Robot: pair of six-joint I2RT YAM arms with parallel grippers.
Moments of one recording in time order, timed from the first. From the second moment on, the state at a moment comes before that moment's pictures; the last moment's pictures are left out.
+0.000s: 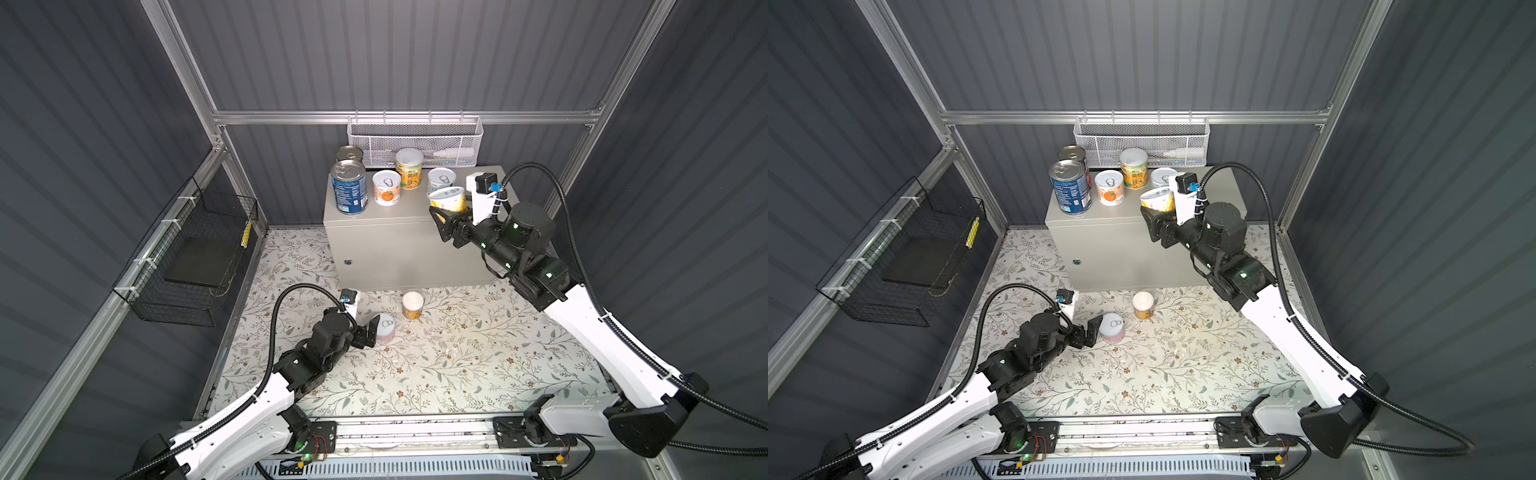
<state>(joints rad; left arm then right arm) -0.76 0.81 0.49 -0.12 -0.28 -0.22 0.59 1.32 1.46 -0.10 -0.03 0.04</state>
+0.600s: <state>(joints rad) -0.76 0.79 0.45 -0.10 -0.32 -0.21 0.53 1.56 1.47 0.12 0.08 0.04</state>
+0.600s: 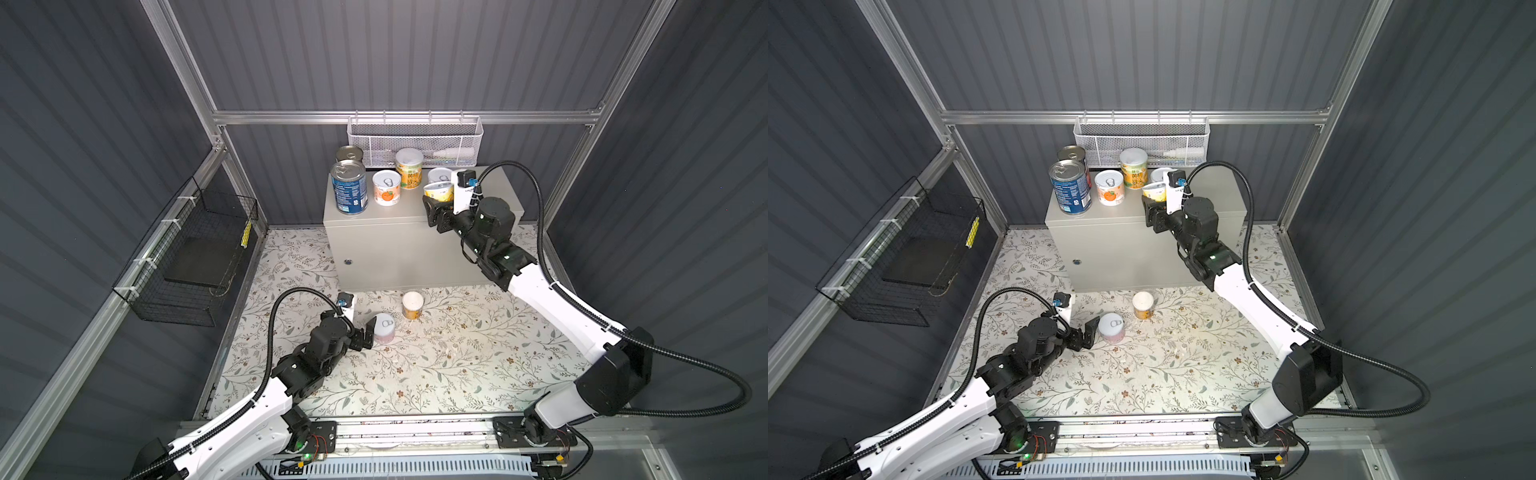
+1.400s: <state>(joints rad) -0.76 0.85 0.45 -0.10 -0.31 -0.21 0.50 1.72 1.61 0.15 0.09 0.06</state>
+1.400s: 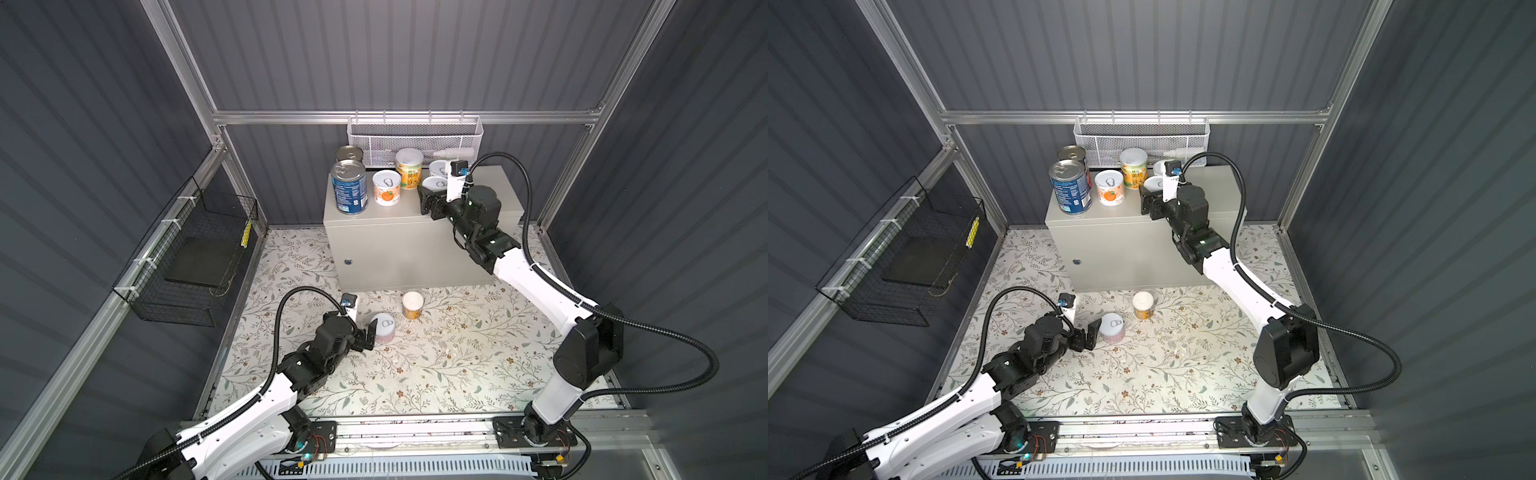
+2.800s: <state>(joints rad) -0.76 1.07 0.54 -0.16 -0.29 -0.19 0.50 1.01 1.13 -0.08 0.17 0.10</state>
